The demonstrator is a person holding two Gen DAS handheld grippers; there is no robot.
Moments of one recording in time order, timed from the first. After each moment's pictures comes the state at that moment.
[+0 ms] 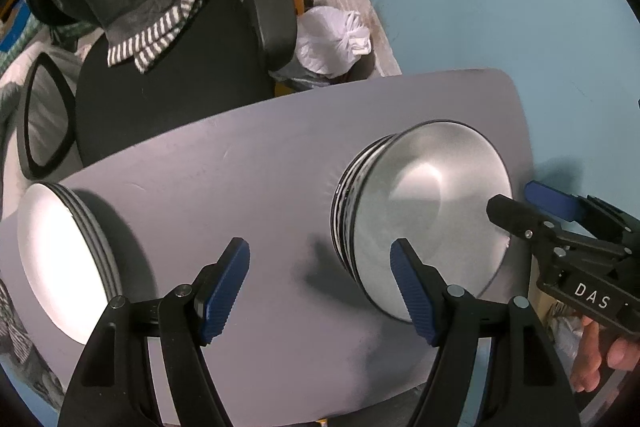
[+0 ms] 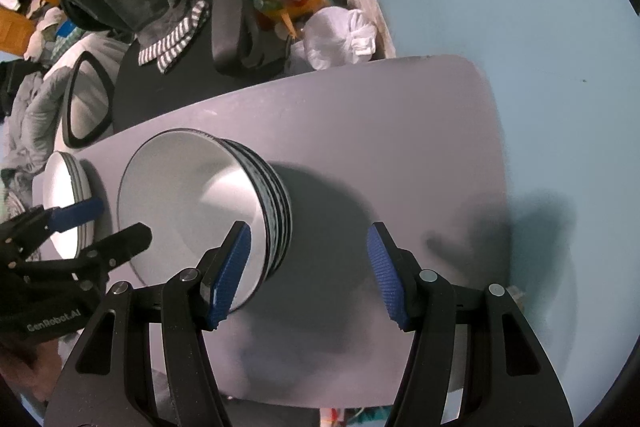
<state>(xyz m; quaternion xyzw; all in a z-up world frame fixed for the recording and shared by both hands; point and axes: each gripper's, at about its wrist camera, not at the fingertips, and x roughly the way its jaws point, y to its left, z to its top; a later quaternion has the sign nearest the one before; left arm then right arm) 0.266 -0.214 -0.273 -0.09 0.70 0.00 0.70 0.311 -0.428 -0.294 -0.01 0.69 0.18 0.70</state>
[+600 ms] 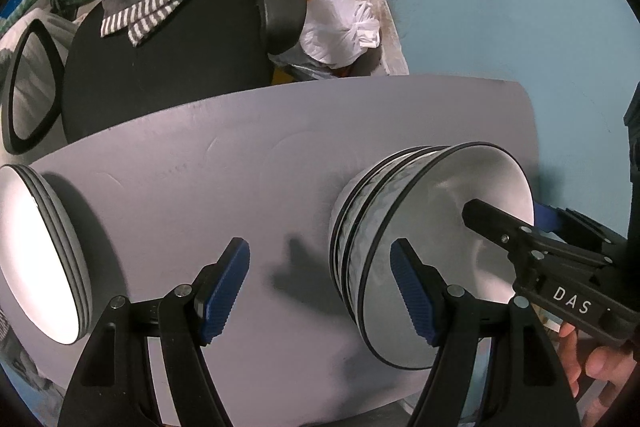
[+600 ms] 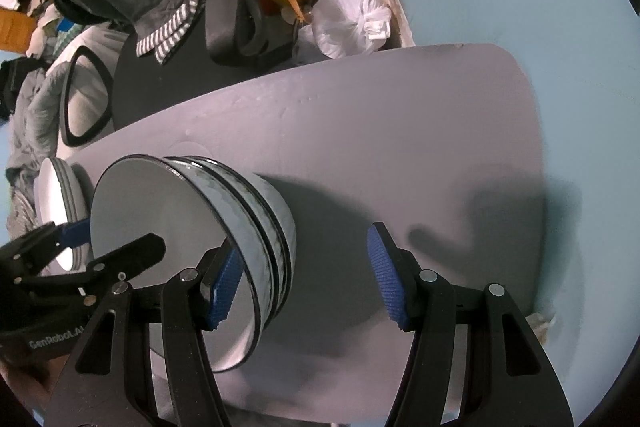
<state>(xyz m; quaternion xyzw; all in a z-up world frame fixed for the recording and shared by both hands) 0.276 -0.208 -0.299 -0.13 0.72 0.01 0.68 0.326 -0.421 -0.325 0.00 0.71 0.19 0.67</state>
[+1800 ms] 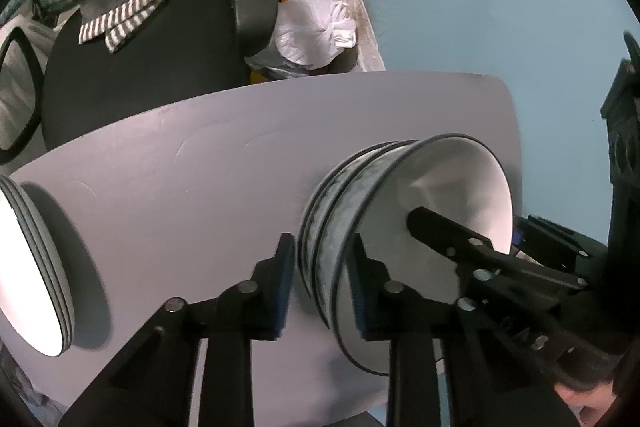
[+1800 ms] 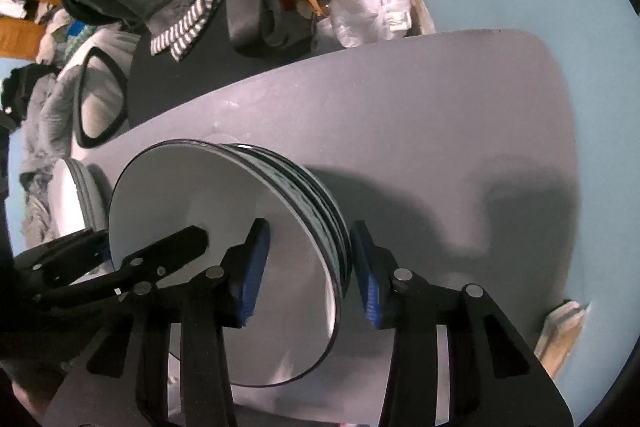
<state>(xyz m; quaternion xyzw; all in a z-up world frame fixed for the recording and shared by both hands) 0.282 -0.217 -0.298 -0.14 0.71 -0.03 0.69 0.313 -0.396 -0.323 0.01 0.71 0.20 0.67</state>
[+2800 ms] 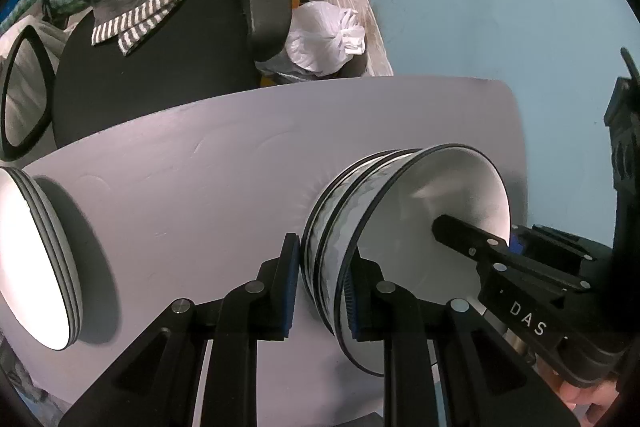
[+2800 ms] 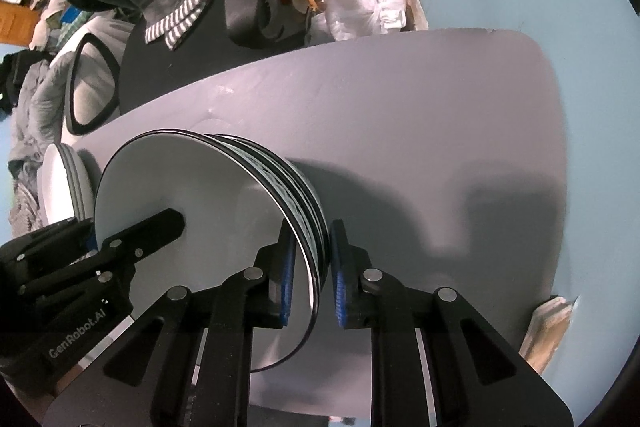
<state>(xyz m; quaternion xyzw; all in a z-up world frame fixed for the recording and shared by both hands) 0.274 -0.210 -0.291 -0.14 0.70 -0.01 0.70 0.307 -0.397 -0.323 0.00 0.72 0.20 0.66</state>
